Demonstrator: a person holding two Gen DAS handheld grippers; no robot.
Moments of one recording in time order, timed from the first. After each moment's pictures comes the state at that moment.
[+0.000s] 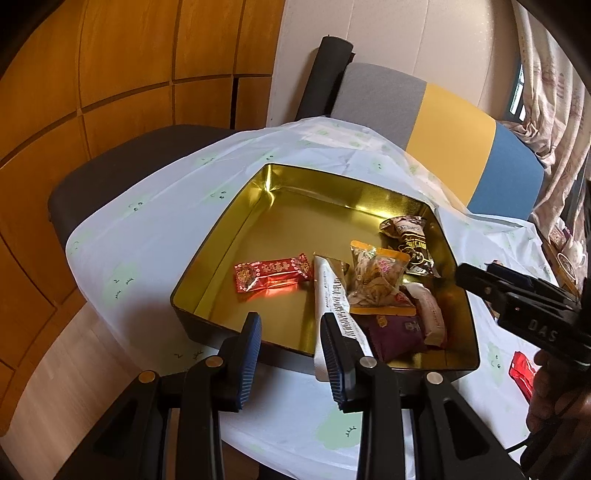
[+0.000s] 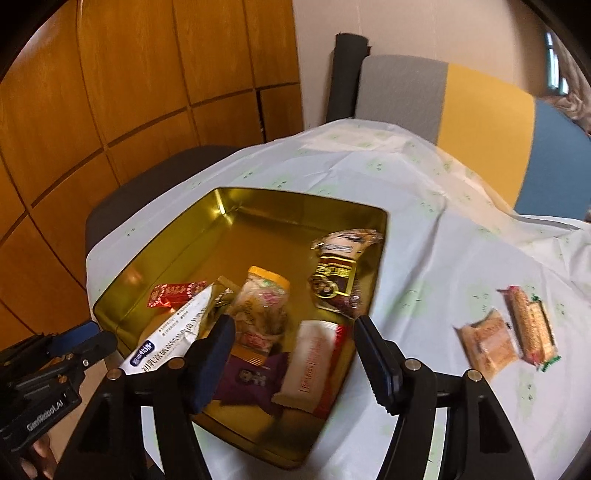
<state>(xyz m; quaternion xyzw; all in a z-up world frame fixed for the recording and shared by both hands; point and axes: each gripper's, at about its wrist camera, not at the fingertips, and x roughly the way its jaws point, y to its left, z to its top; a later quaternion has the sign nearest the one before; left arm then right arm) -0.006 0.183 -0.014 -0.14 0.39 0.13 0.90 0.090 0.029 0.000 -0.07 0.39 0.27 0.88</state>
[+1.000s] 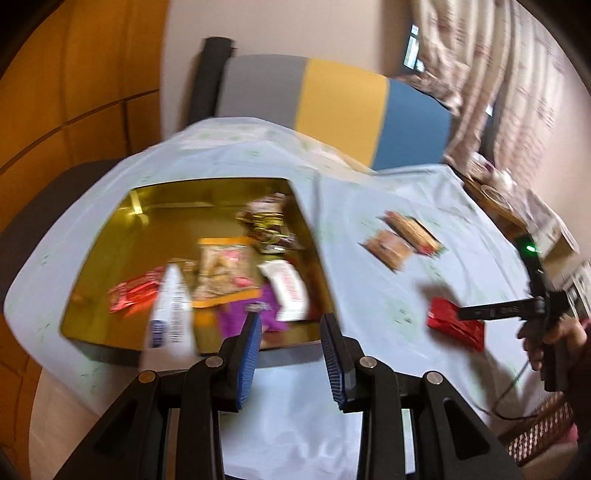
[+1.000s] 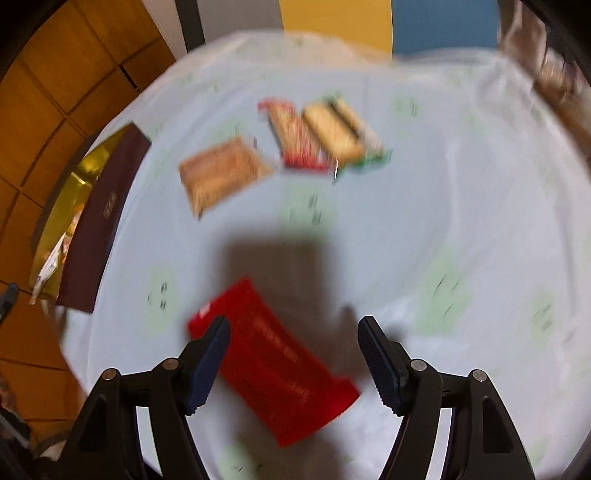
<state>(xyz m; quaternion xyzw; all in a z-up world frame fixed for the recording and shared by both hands) 0.006 0.074 0.010 -0.05 0.40 -0.06 0.91 0.113 -0.242 -0.077 0.05 0.59 0.14 0.79</state>
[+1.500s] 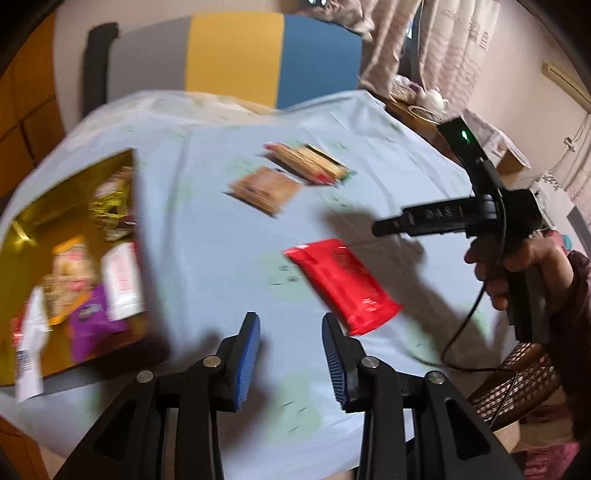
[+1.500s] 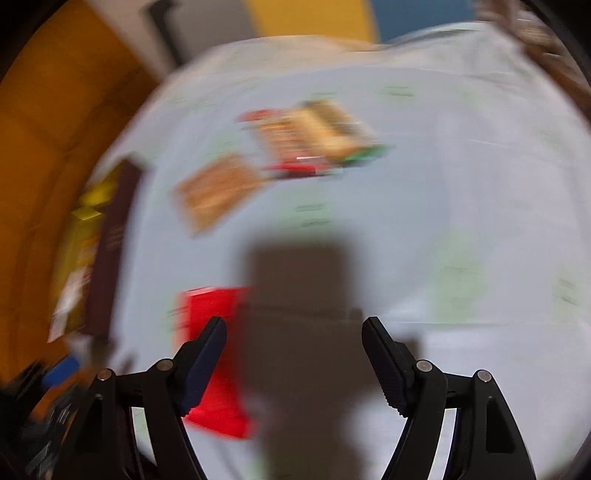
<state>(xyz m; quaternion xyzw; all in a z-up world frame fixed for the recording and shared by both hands) 0.028 -0.057 -0.025 0.01 0.48 -0.21 0.85 0.124 -0.256 -0.073 0.10 0.58 0.10 0.80</state>
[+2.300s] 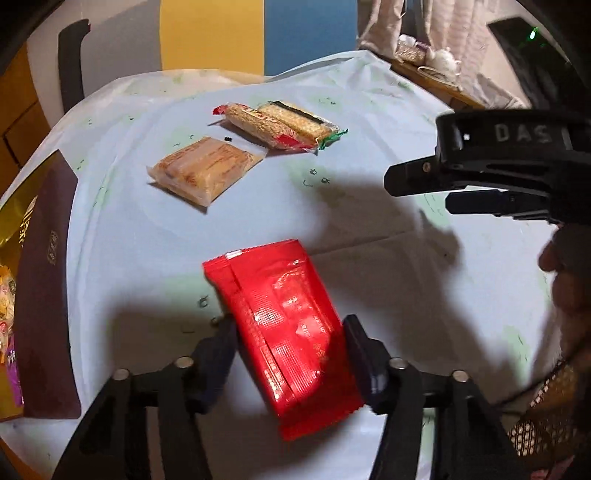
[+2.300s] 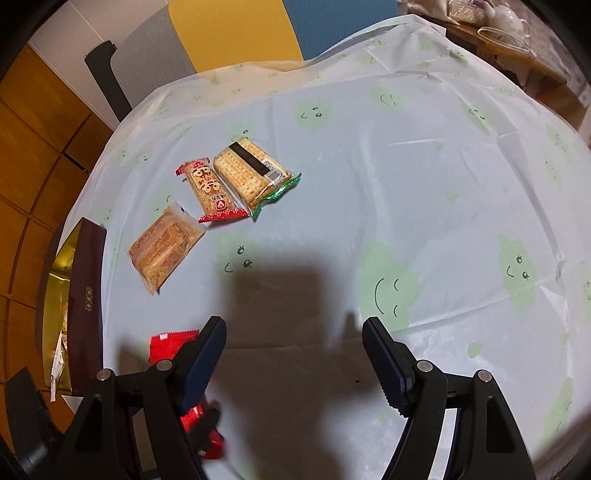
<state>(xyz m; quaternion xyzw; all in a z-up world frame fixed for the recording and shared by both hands) 0.073 -0.130 -0.080 0.06 0.51 -0.18 0.84 0.126 -0.303 -0.055 0.16 0.55 0.03 0.82</state>
